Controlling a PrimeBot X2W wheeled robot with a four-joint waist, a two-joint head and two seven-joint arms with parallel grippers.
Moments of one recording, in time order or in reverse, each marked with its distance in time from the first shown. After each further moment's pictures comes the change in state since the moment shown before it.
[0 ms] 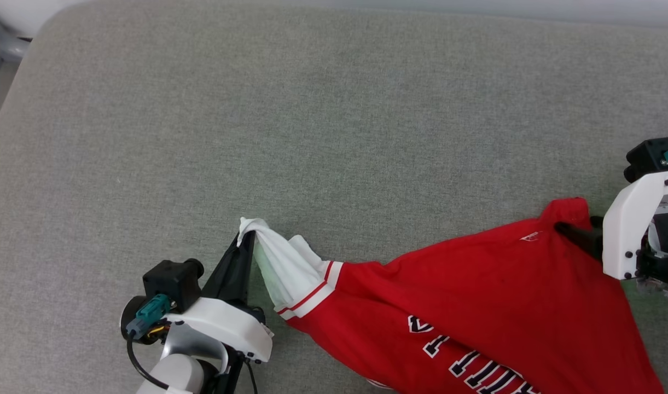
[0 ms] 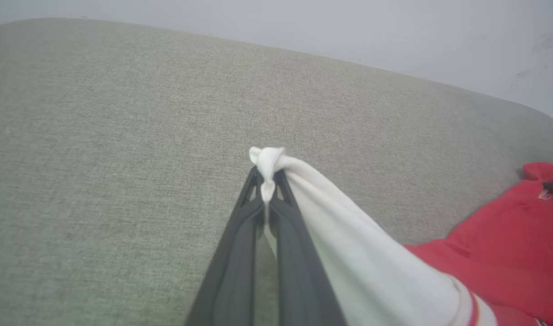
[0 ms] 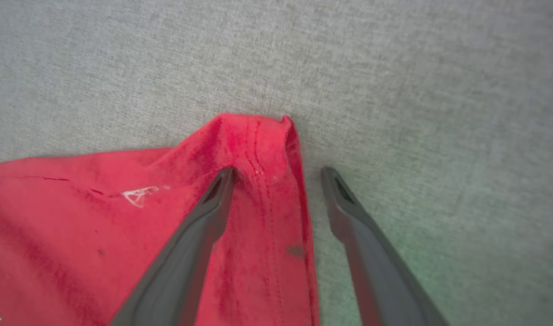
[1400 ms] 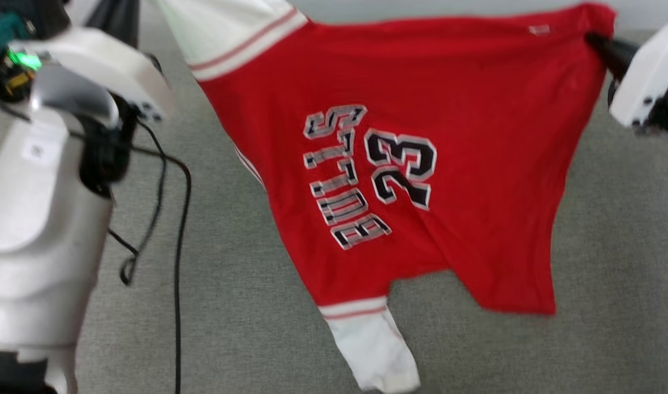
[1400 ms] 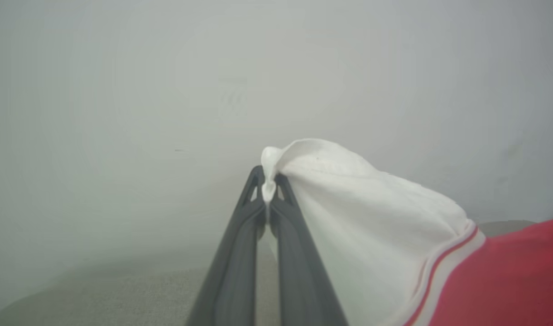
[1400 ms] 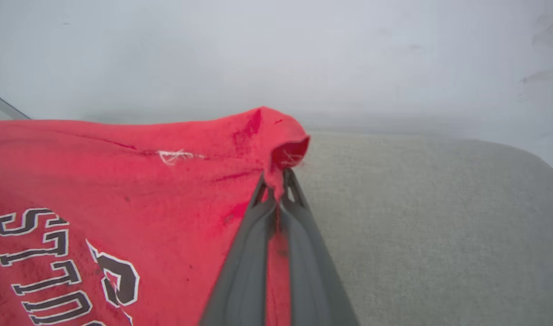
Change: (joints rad) left arm -0.686 0.120 0.093 0.271 -0.018 -0.060 0.162; right arm -0.404 0.102 -0.058 0.165 -0.052 0.000 -0.291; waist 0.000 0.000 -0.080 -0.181
